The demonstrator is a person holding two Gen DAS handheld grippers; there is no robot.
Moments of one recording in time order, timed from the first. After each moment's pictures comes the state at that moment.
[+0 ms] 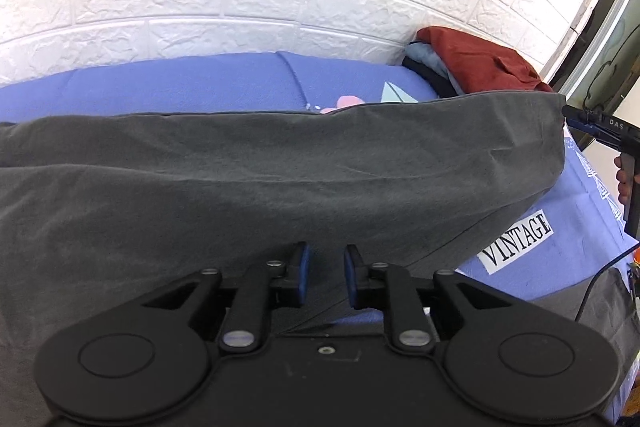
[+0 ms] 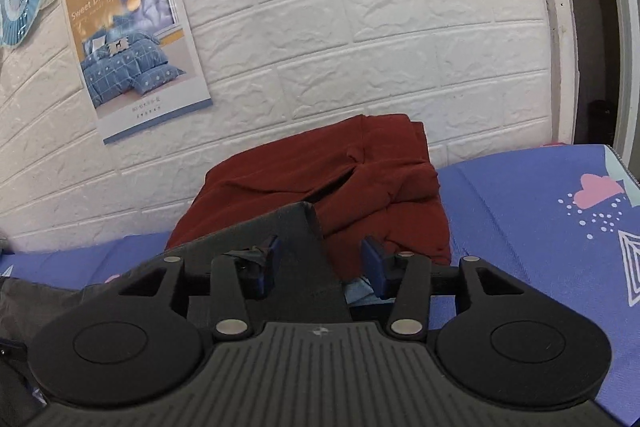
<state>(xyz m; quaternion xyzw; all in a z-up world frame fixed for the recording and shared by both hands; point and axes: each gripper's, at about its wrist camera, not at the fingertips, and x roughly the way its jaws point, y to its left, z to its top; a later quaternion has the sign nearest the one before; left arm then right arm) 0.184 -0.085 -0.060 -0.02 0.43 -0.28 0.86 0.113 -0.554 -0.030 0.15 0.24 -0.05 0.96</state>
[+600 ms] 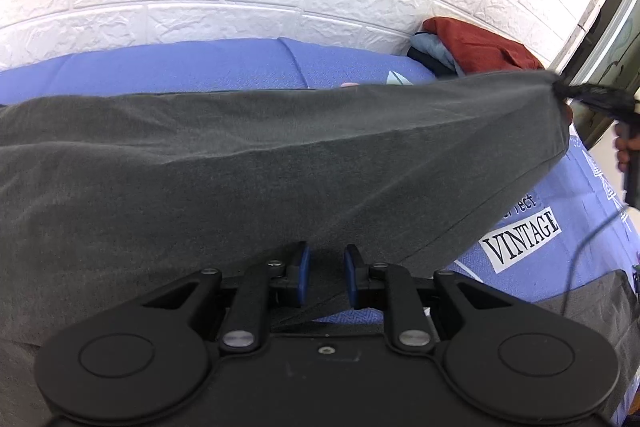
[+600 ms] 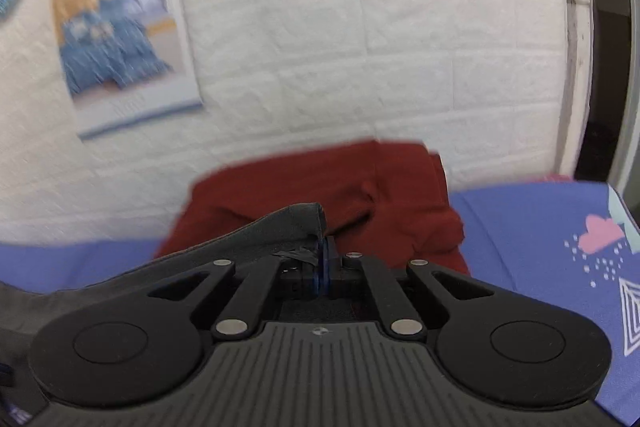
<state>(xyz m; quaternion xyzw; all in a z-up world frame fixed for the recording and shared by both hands) 0.185 -0.087 -0.070 -0.03 0.44 -0.27 0.86 0.171 -0.559 -0.024 0.12 0.28 -0.11 0.95</state>
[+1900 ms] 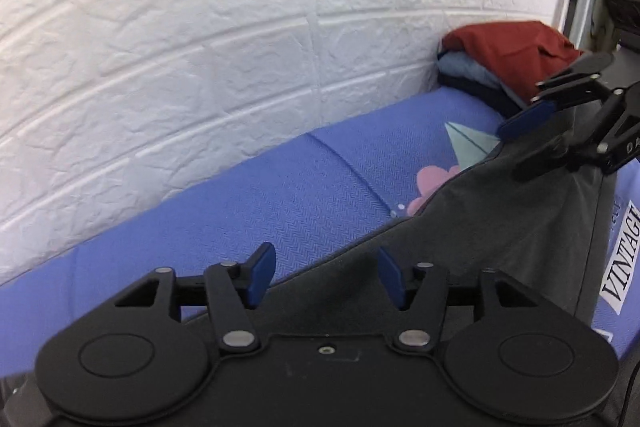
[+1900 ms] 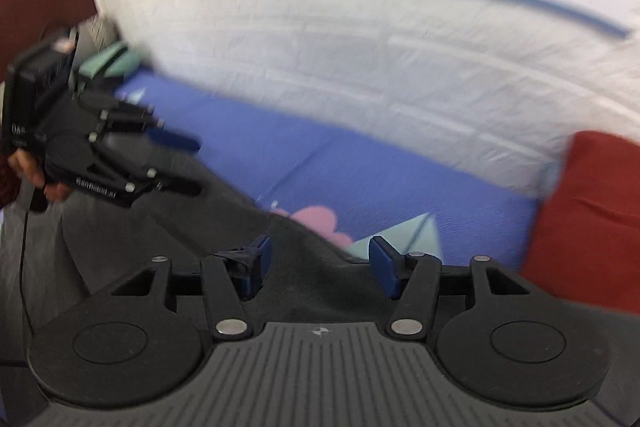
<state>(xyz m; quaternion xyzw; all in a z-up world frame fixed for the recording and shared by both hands) 0.297 -0.095 -0.053 0.14 0.36 -0.31 0.87 0.283 -0.350 -0.038 -0.02 0.41 0.29 0.87</state>
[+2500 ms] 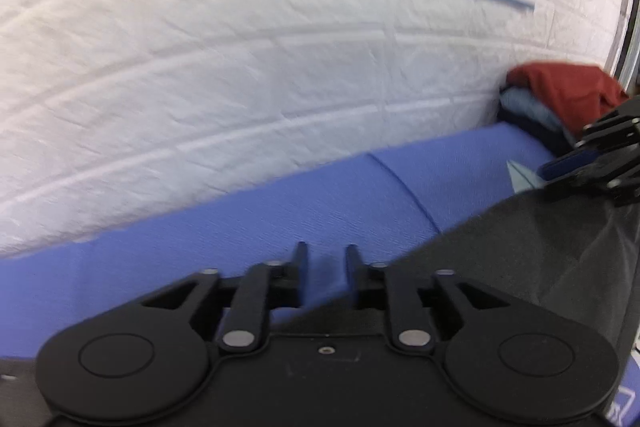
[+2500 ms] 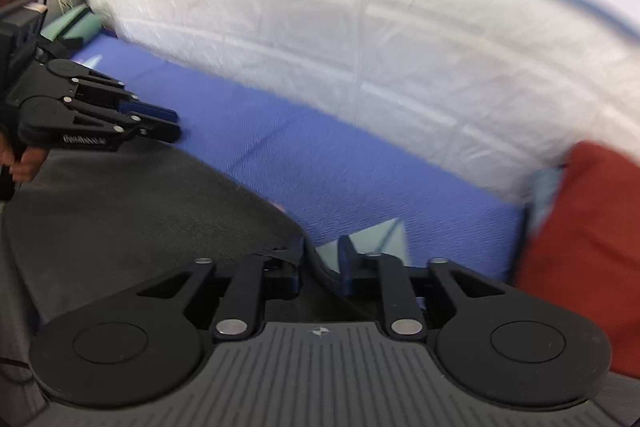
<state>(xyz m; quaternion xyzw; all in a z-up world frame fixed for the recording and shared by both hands) 0.321 -0.070 -0.040 0.09 0.35 -0.23 0.90 0.286 -0.366 -0.030 -0.07 0.41 0.24 0.88</state>
